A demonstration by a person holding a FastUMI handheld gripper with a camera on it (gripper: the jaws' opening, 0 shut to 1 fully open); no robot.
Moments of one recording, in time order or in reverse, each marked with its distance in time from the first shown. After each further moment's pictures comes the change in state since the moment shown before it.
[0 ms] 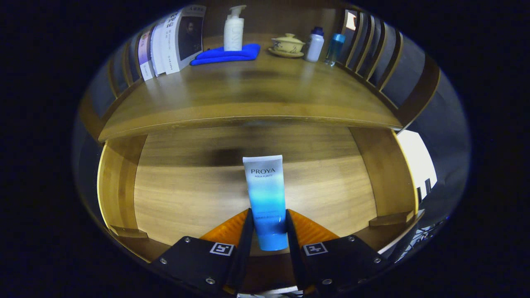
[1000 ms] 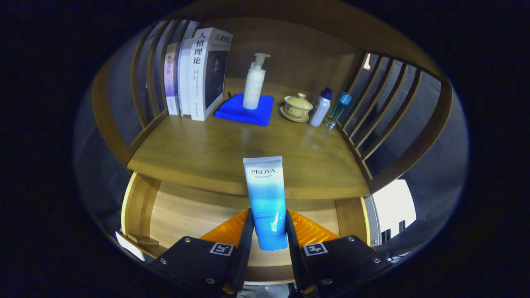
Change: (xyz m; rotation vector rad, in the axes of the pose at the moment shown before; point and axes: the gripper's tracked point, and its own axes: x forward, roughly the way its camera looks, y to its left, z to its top) arm -0.063 -0.001 0.121 -0.135 -0.224 0.000
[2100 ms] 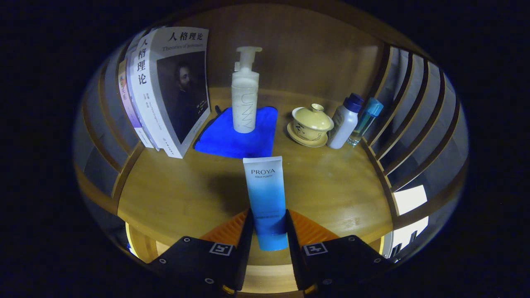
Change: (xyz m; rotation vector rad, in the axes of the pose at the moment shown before) arm 0.101 0.006 0.068 0.059 0.044 0.076
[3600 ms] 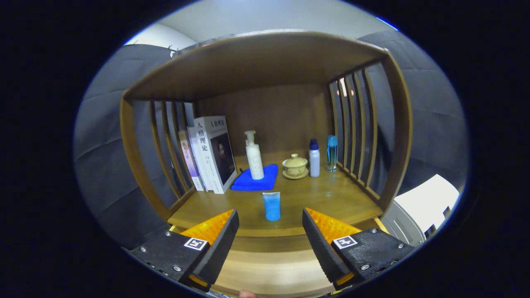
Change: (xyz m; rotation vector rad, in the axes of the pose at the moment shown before) arm -0.179 -0.027 -0.047 0.194 -0.632 0.167
